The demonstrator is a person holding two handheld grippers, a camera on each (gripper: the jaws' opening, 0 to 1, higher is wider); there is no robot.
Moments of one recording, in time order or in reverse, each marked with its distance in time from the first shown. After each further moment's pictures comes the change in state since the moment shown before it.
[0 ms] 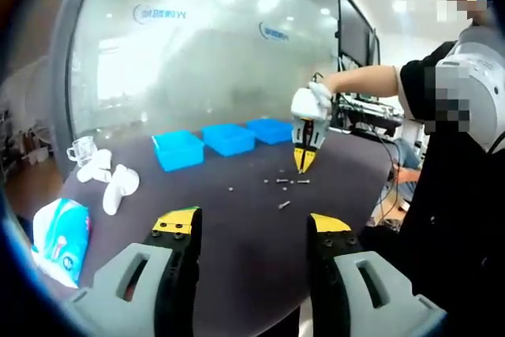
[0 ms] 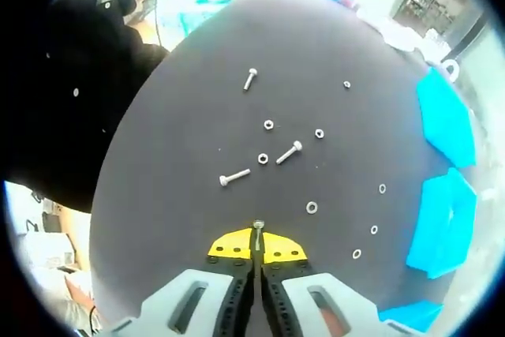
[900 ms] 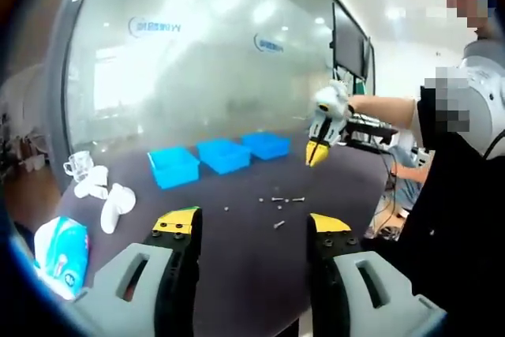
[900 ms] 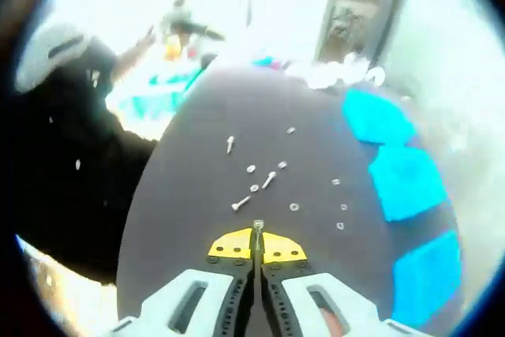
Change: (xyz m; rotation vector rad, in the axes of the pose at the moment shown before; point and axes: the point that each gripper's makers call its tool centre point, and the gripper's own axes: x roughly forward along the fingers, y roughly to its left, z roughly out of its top) left arm 0.003 -0.008 0.029 0.015 -0.067 -0.023; right arm -0.082 0.012 -0.001 0.355 -0.498 -0.316
